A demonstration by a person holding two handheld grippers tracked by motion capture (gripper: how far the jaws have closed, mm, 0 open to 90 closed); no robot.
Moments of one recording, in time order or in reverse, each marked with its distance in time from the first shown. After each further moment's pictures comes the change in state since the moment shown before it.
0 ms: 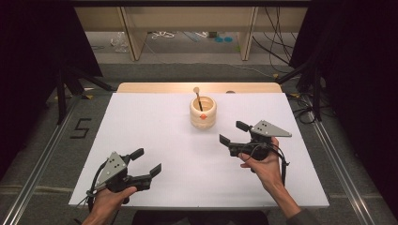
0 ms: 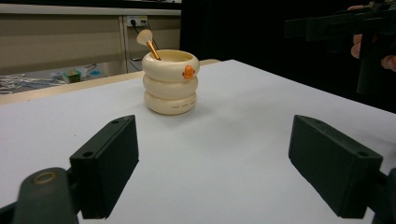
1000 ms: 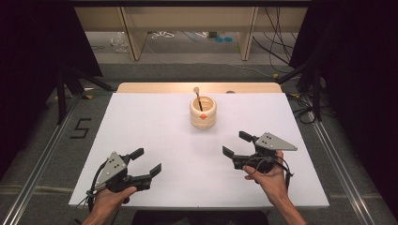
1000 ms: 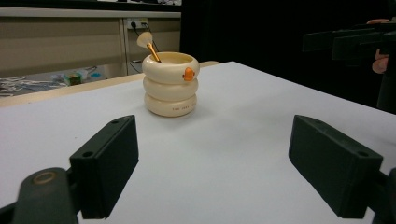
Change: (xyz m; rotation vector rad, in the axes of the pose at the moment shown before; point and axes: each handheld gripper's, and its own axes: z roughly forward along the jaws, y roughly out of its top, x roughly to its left) left arm 0.000 0.000 0.000 -0.015 -0.001 0.003; right arm 0.011 -0.020 -0.022 -0.003 0.021 -0.015
